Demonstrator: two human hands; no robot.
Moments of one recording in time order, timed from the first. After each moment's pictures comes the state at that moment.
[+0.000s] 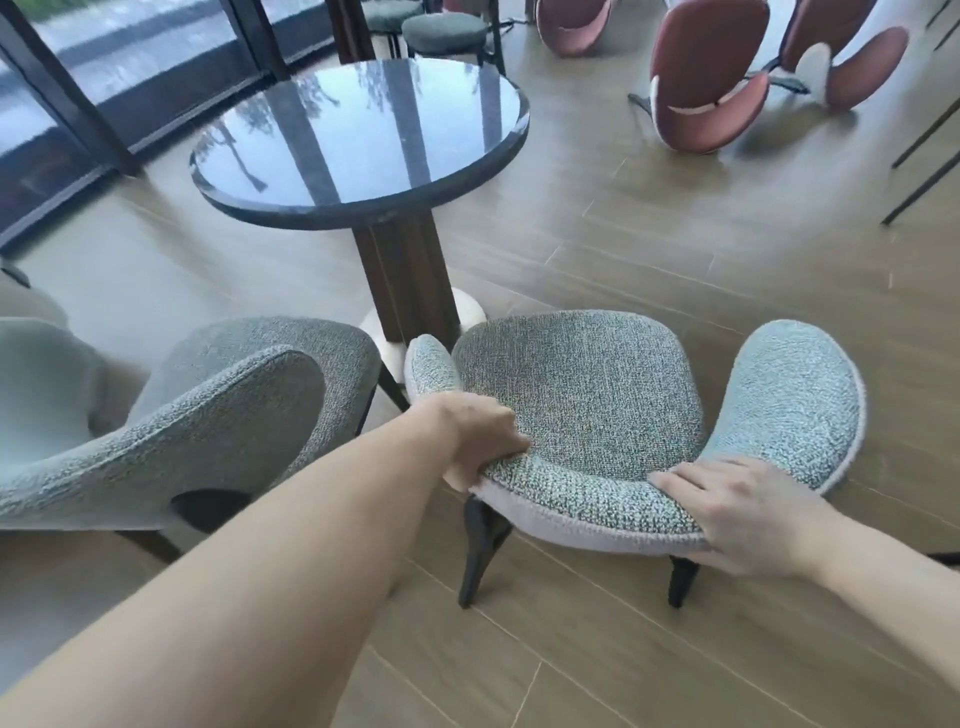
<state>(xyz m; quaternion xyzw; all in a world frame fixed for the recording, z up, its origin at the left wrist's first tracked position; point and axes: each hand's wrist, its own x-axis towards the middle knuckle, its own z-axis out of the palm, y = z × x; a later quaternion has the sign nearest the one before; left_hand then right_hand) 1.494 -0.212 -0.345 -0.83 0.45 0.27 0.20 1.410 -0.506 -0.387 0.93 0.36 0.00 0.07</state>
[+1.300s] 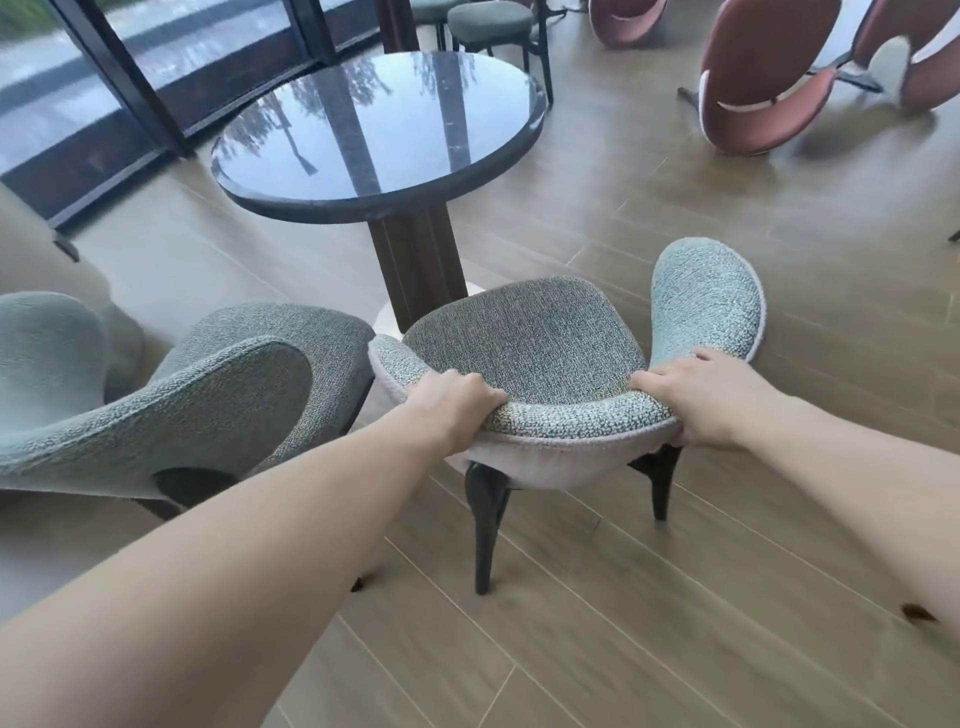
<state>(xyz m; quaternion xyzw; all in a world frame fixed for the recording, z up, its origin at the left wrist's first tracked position) 1.511 -0.260 -0.356 -0.96 0.18 0.16 0.13 1.547 -0.540 -0.360 0.93 0.29 -0.14 0.18</state>
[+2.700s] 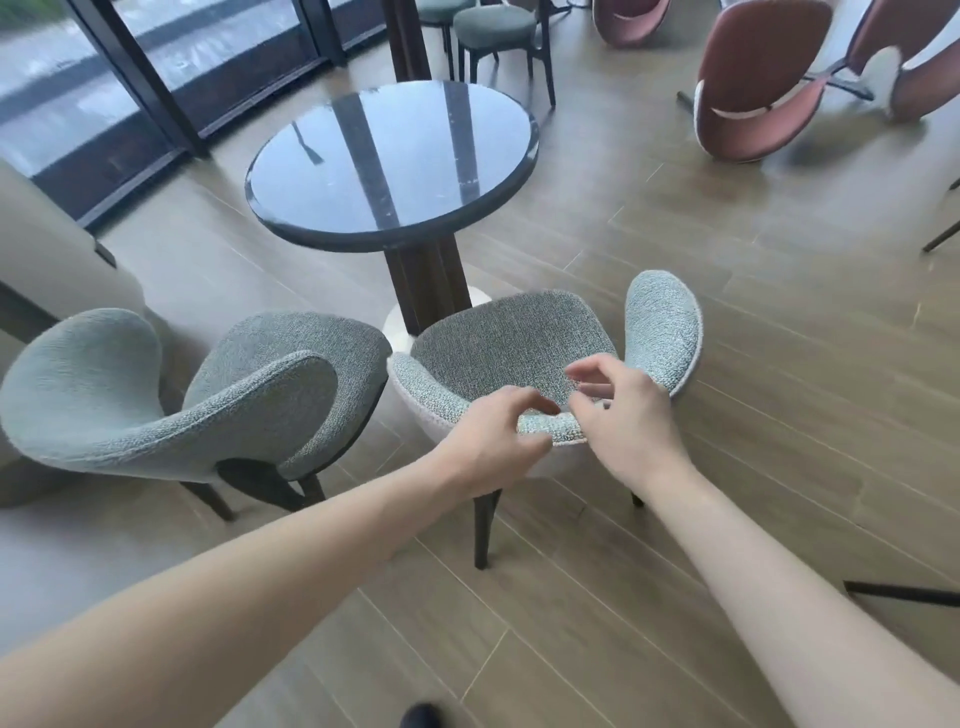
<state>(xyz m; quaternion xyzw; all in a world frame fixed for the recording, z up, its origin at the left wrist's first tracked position) 1.425 -0.322 -0.226 -0.91 0.05 0.16 -0.37 1.448 -0.485 -0.245 0.88 0.03 0.00 -0.48</state>
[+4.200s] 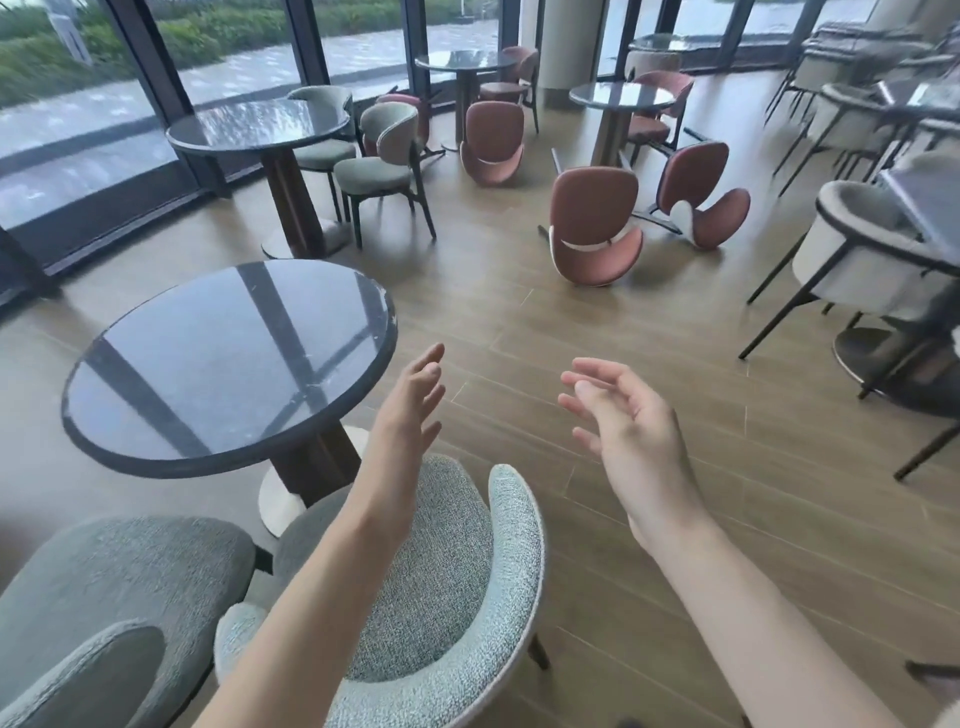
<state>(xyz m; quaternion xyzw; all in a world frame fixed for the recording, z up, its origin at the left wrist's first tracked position) 1.649 -0.444 -0.037 -0.66 -0.01 0.03 -0.75 1.634 -0.631 -0.037 0.71 -0.09 0.10 -0.69</state>
